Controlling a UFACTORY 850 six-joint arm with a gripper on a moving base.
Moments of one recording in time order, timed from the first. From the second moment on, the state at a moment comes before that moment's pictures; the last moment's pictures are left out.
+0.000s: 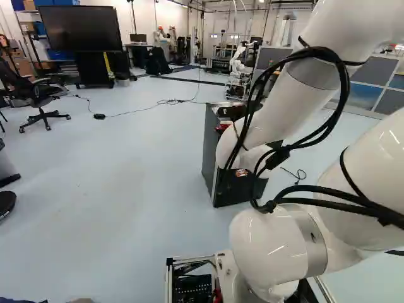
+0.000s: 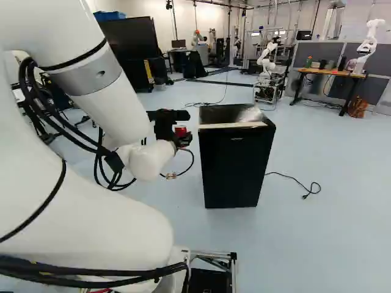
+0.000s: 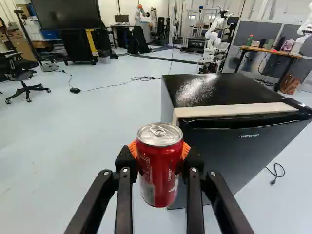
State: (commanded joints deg) arm -1.0 13.9 -7.2 -0.8 50.9 0.0
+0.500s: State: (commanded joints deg) arm 0.0 16.0 -5.0 0.0 50.0 0.0
